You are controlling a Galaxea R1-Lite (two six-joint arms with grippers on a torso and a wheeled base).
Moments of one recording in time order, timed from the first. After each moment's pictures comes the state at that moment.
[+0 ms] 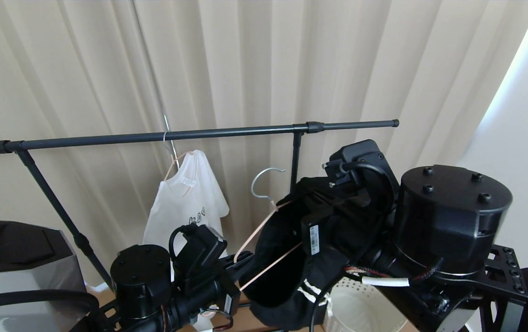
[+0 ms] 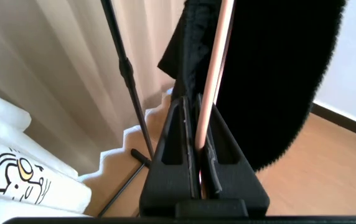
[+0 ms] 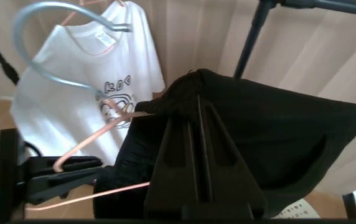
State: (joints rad) left arm -0.67 2.03 -0.27 -1.56 -0.10 0.09; right arm 0.98 1.72 -0.80 -0.75 -0.59 0.07
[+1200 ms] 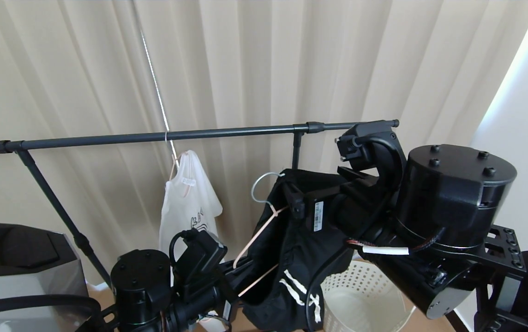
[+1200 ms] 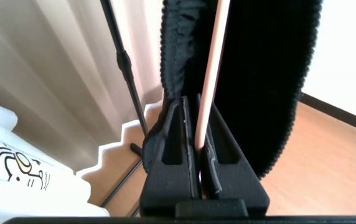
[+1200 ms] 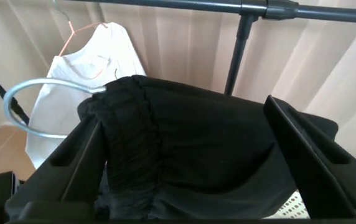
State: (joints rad) left arm -0.68 2.04 -0.24 -1.57 -0.10 0.10; right arm 0.93 1.72 -0.84 -0.76 -0.61 0.10
